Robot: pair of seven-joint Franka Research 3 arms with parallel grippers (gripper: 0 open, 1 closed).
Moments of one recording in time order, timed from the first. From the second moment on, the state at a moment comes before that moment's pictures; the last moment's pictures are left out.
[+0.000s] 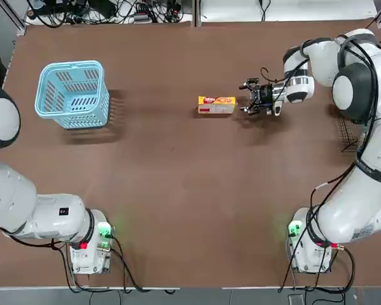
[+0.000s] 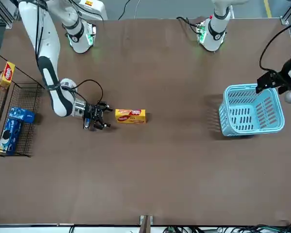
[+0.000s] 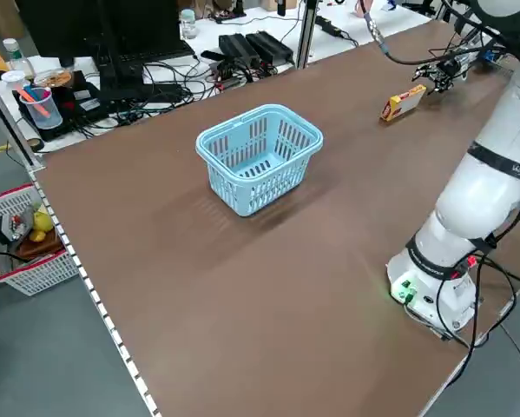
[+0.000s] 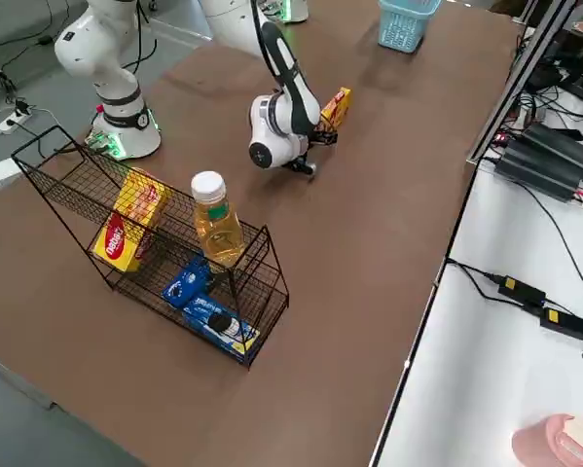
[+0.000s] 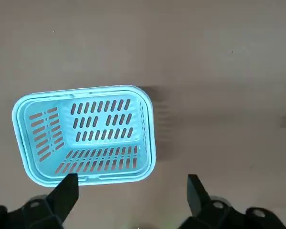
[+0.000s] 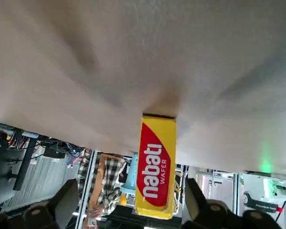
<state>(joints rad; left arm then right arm) 0.04 0.10 -0.07 -1.44 0.00 1.48 0.01 0.23 0.53 -0.06 -2.21 1.70 1.99 0.23</state>
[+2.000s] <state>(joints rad) 0.05 0.10 -0.07 -1.43 0.00 1.49 0.01 0.23 0.58 0.04 -2.18 1.76 2.07 0.08</state>
